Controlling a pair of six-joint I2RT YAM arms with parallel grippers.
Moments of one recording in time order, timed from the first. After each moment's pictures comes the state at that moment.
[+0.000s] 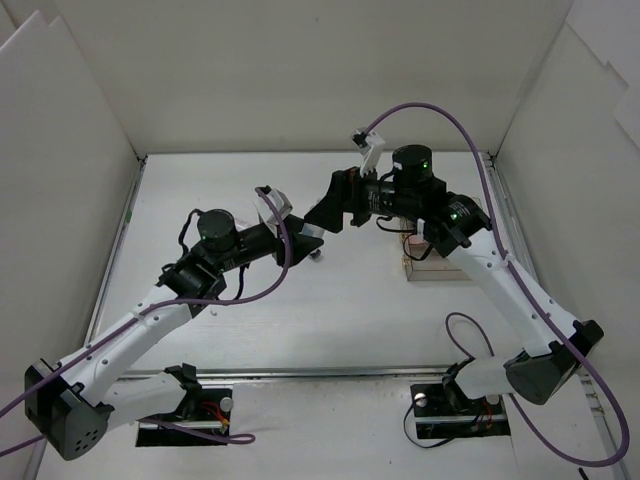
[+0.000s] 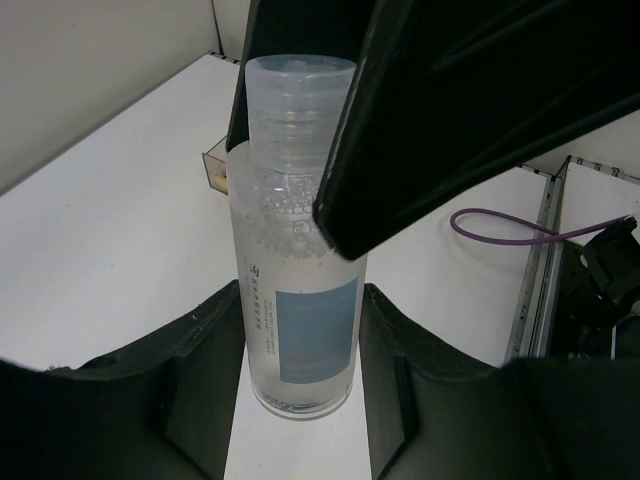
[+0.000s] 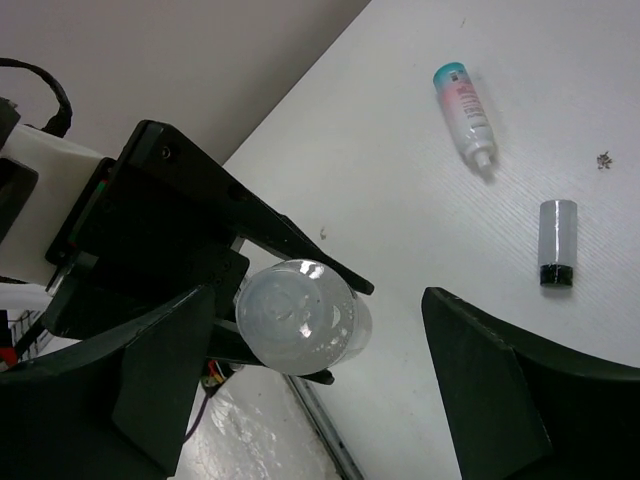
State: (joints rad) left arm -0.64 1.08 0.95 0.08 0.47 -0.06; right arm 0.61 1.36 1.51 -0.48 -0.49 0.38
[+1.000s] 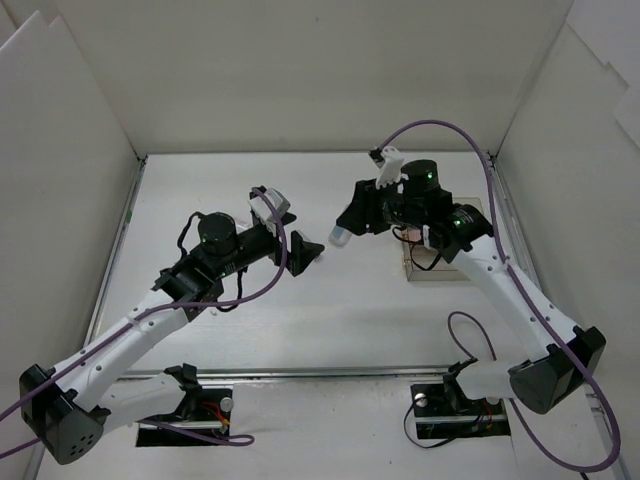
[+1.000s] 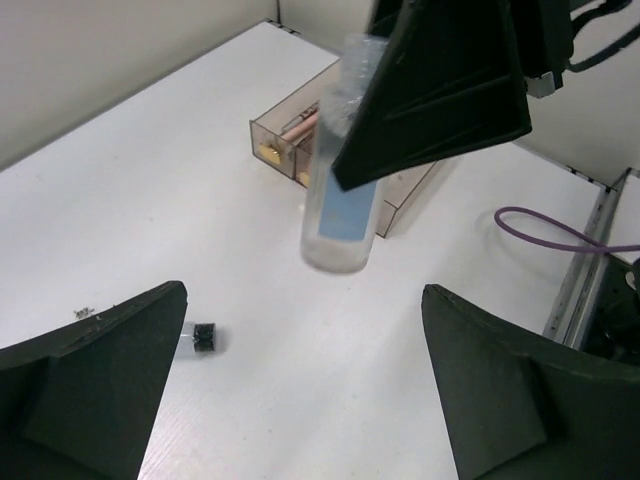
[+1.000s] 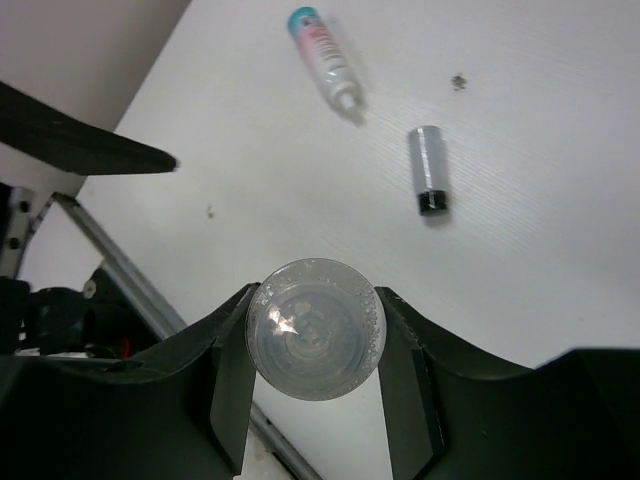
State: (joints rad) left arm -0.67 1.06 0.96 0.01 0.33 -0.06; right arm 0.54 1.32 1.35 -0.51 -0.39 0.32
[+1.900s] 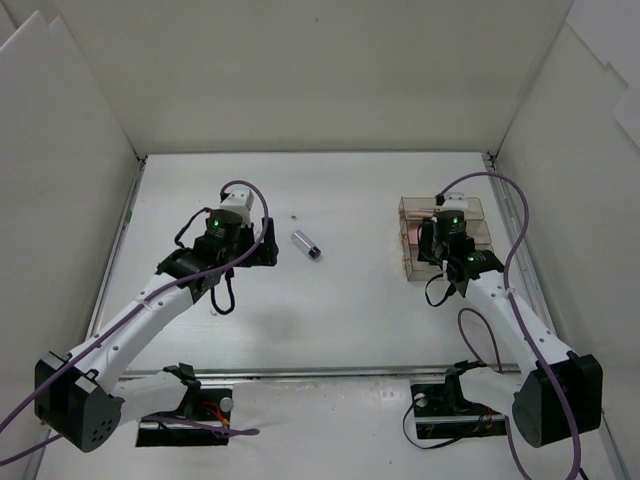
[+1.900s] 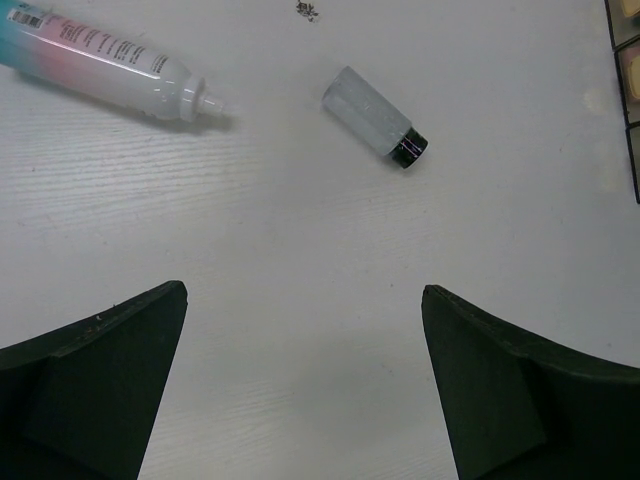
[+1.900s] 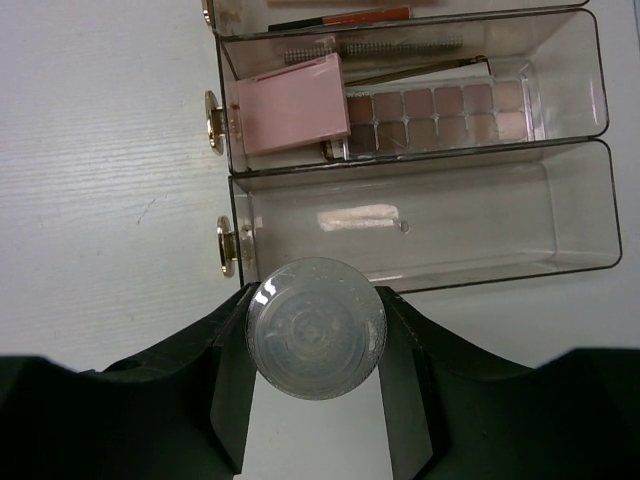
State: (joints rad) left arm -0.51 1.14 0.97 -0.46 -0.13 -0.38; right arm 0.24 1.11 0.81 -0.43 0.29 0.21
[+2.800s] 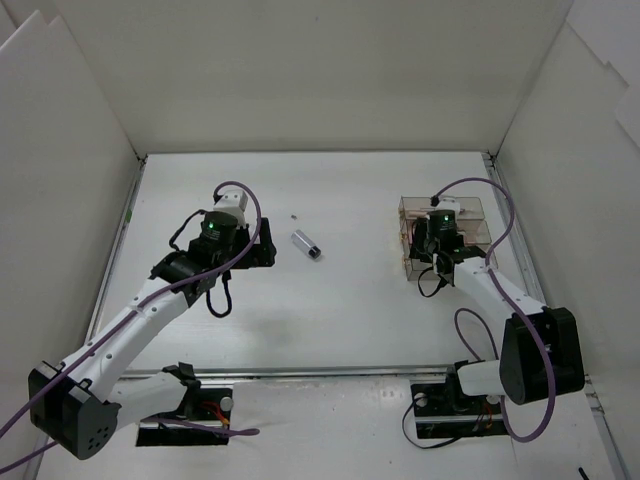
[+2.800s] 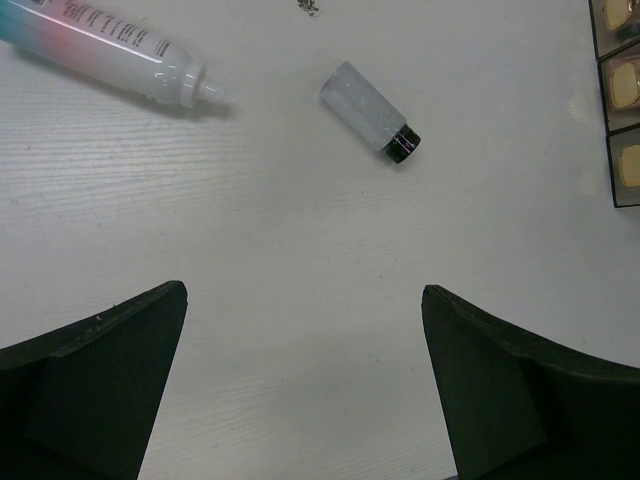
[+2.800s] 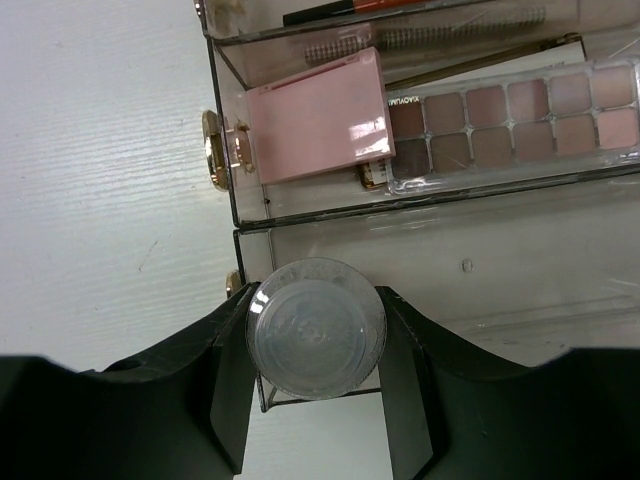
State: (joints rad) left arm -0.51 1.10 0.97 -0.50 -0.13 -0.43; right arm 0.18 1.32 0.73 -0.16 0.21 0.27
